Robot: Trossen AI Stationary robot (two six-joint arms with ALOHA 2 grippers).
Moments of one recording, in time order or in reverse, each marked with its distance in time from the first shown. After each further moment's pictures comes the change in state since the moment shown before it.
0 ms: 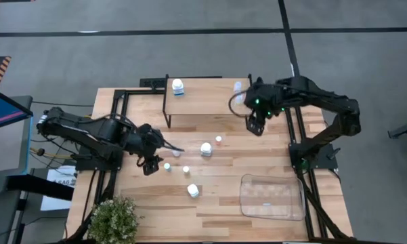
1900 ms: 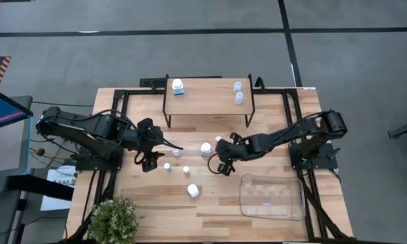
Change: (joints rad) left arm 0.018 -0.016 0.058 0.015 -0.059 0.138; right arm 0.281 0.193 -0.789 1.118 0.119 0.163
